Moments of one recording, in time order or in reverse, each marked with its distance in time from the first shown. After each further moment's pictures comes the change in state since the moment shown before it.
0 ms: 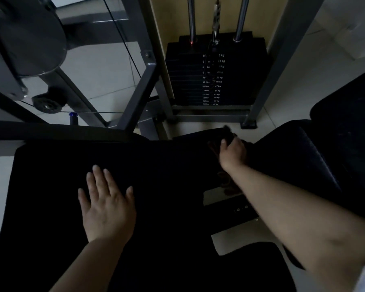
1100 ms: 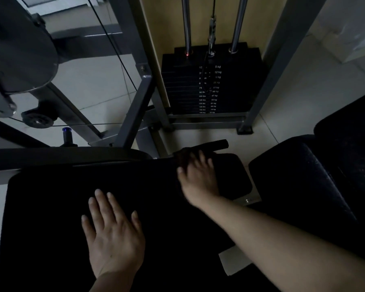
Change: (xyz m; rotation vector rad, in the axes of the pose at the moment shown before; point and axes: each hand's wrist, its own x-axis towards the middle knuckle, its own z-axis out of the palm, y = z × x) left_hand 0.008 -0.007 0.028 -0.001 0.110 0.048; right_hand -0.064 -0.067 0.016 -0.363 -0.214 -0.446
